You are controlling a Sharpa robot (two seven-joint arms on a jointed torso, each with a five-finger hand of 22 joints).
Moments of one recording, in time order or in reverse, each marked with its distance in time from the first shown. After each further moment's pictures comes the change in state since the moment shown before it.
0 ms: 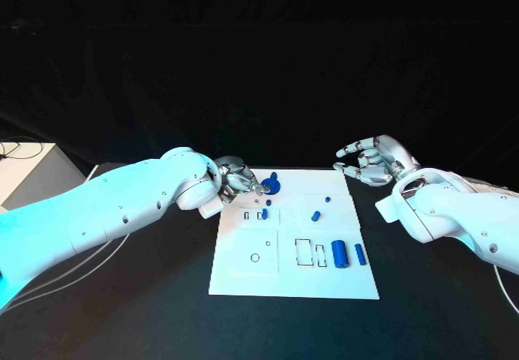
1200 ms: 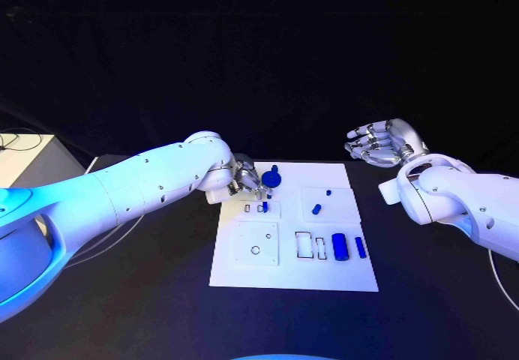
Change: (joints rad) left arm 0.070 0.169 -0.089 -0.228 -0.095 0.202 -0.090; left_hand -0.081 0.032 -0.003 0.003 0.000 0.068 -0.036 0.005 0.043 0.085 -0.030 0.046 0.082 0.005 -0.023 0.030 0.000 -0.015 0.063 -0.023 0.036 0.088; right arm 0.011 0.041 0.000 -0.101 0.162 -0.018 0.103; right_hand -0.111 -0.086 0.281 -0.098 0.021 -0.004 0.052 -0.025 0.006 -0.179 0.070 -1.212 -1.190 -0.348 0.102 -1.145 -0.748 0.072 -0.346 0.109 -0.965 -0.767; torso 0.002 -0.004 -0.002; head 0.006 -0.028
